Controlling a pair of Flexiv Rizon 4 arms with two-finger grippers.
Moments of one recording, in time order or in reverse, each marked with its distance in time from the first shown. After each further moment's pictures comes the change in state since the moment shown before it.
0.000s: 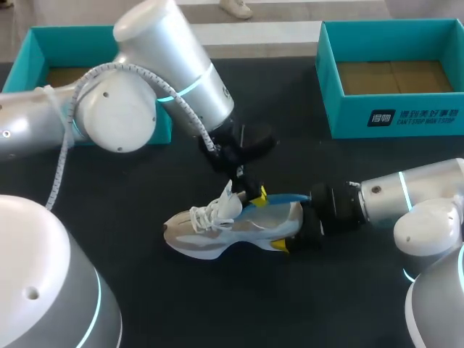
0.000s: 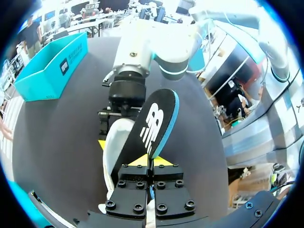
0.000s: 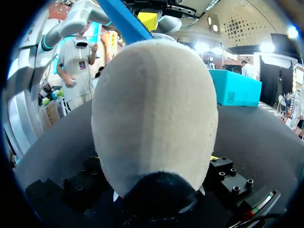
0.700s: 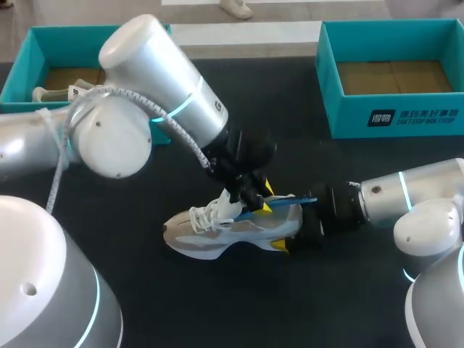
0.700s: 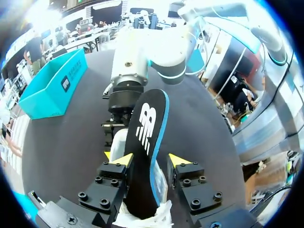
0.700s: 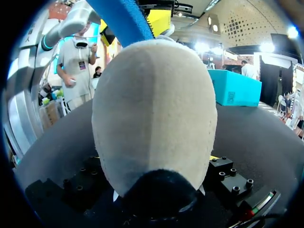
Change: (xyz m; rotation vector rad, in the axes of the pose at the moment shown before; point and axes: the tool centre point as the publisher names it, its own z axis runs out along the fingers) left arm -0.003 -0.002 0.007 0.075 -0.119 0.147; right arm 0.000 0.000 0.000 0.000 0.000 0.000
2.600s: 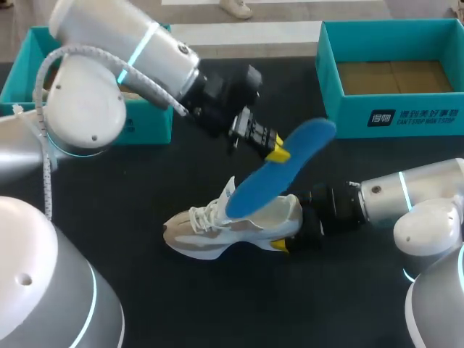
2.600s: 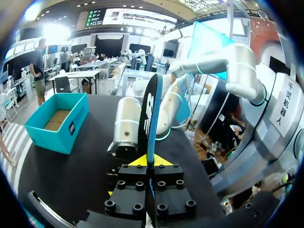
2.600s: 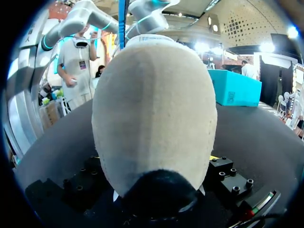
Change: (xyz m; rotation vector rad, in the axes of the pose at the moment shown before) left arm 0.005 -0.100 -0.100 0.396 0.114 -0.078; right arm 0.000 0.000 0.000 0.000 0.000 0.000
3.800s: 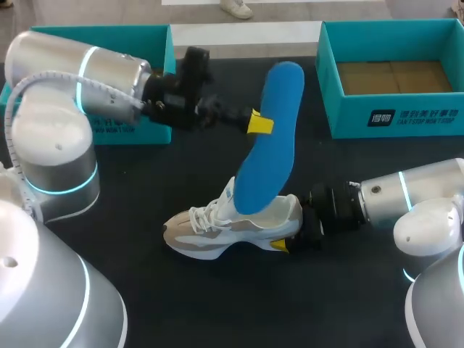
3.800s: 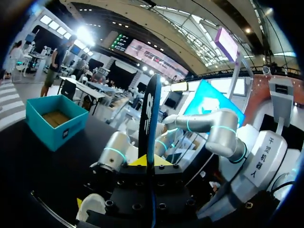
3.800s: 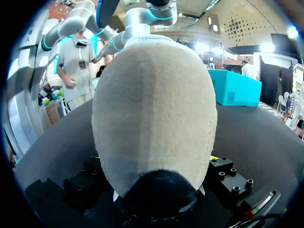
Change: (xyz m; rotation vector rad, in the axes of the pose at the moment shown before) left arm 0.022 -0.038 -0.056 0.430 0.114 -0.336; right arm 0.000 0.000 0.000 0.000 0.000 0.000
